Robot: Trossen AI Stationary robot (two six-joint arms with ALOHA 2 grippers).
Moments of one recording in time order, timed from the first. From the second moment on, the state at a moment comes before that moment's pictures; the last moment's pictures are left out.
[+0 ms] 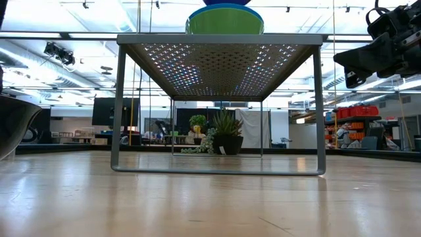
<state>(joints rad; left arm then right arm) -0.24 1.73 1.96 -1.16 -0.12 0.80 -0.02 0.04 0.02 0.03 -0.09 0.07</state>
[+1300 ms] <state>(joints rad) -0.21 1.84 1.96 -1.28 -0.13 1.01 -0.02 0.04 0.02 0.03 -0.09 0.07</state>
